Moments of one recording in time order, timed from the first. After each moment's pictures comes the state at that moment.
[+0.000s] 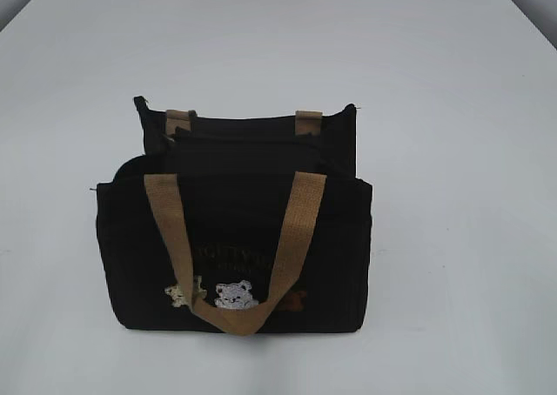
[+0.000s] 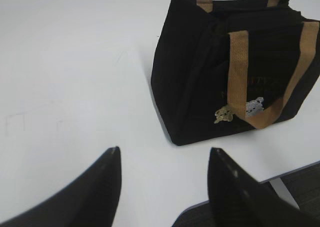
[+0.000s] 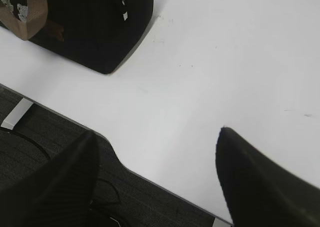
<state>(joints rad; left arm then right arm) -0.22 0.01 -0.53 -0.21 1.08 0.19 0.32 0.10 -0.48 0.14 1.10 -0.17</state>
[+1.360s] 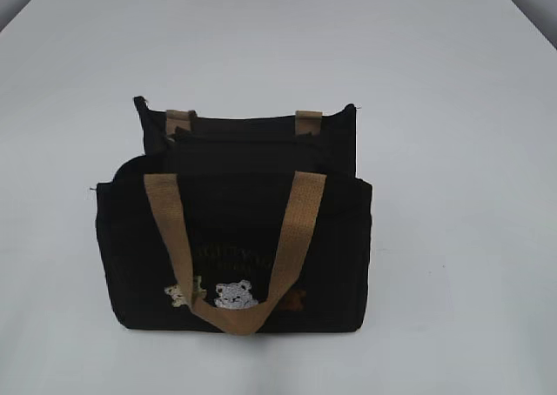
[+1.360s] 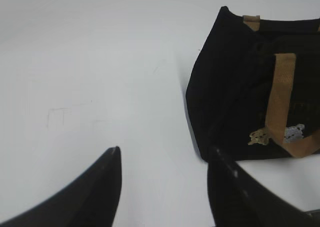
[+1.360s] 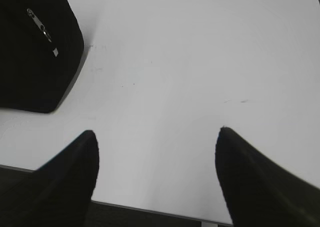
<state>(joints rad) -0.05 -0.01 -0.53 -0.21 1.07 0.19 0.02 -0.01 -0.48 0.15 1.10 -0.17</state>
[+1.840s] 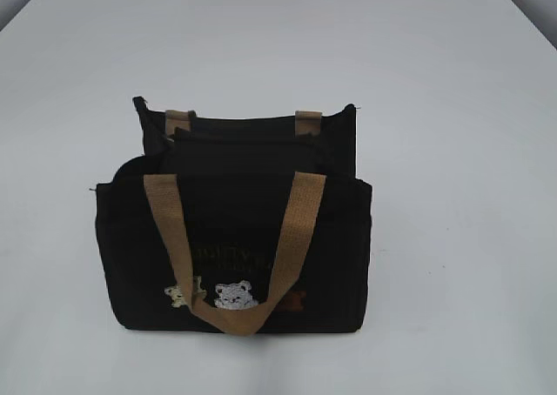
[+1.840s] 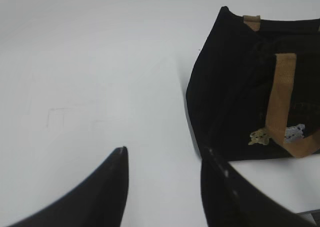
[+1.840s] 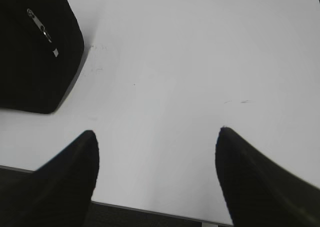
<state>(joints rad) -0.05 -0.01 -0.53 -0.21 1.07 0.19 0.02 -0.01 -0.48 0.15 1.10 -0.17</state>
